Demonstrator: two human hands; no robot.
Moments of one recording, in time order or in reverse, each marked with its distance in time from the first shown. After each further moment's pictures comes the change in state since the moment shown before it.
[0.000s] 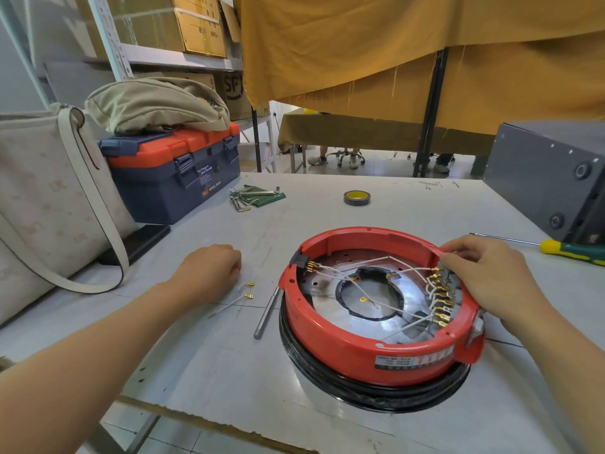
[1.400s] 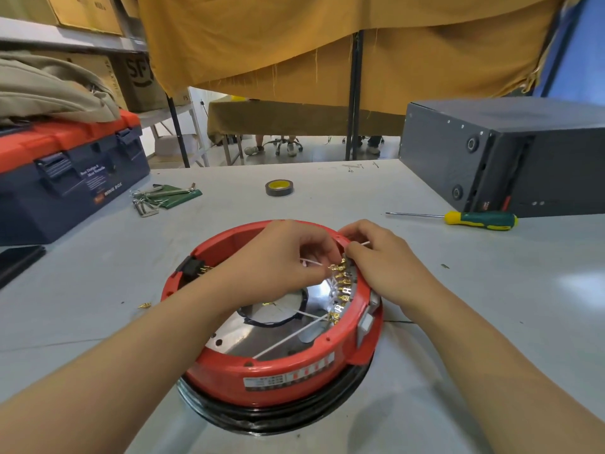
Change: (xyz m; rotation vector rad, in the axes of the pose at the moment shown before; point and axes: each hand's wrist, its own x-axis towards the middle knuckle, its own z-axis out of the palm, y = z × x) left_hand 0.015 0.202 -0.072 -0.872 -0.145 0.549; right_hand 0.002 0.000 0.003 0.134 -0.154 0.029
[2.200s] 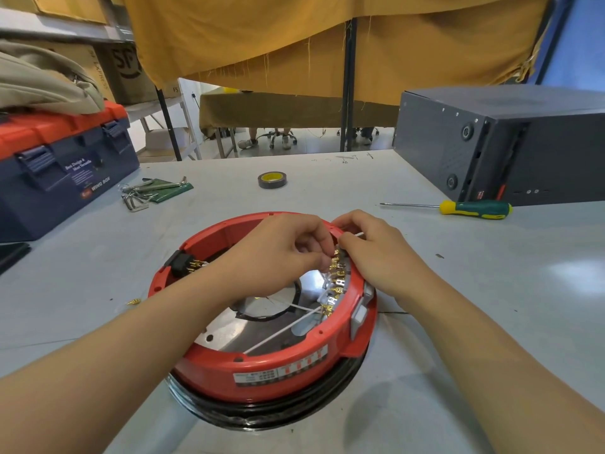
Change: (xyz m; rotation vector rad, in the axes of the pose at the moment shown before) left_hand 0.004 0.000 0.006 -0.067 -0.023 -0.083; right_hand 0.000 0.001 0.000 -0.020 -0.003 -0.030
